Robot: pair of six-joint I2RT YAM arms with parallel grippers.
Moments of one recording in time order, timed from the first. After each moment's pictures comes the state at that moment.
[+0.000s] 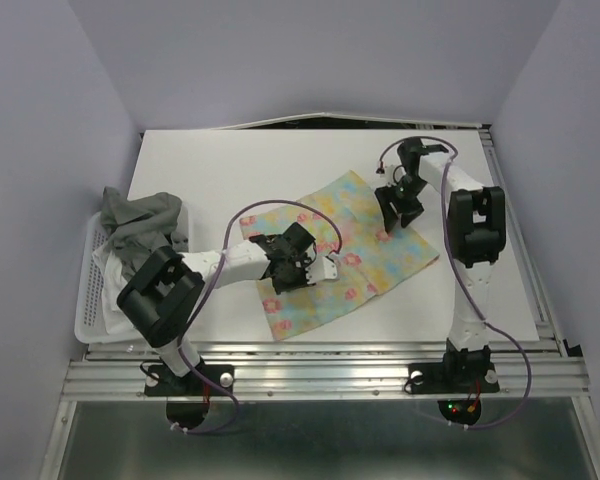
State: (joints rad) left arm -0.79 1.64 0.94 -0.49 0.10 0.66; right arm 0.13 2.22 1.79 -1.07 -0.24 -0.27
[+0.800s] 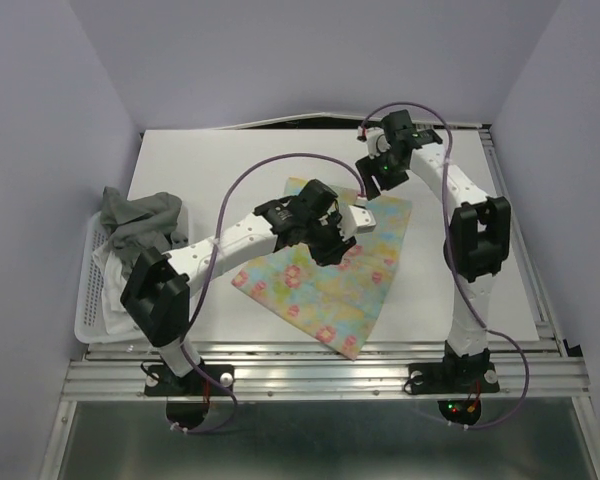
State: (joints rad) left arm -0.88 1.68 1.39 -0.57 0.39 0.32; right arm 0.27 2.15 1.96 -0.92 -0.19 -0.26
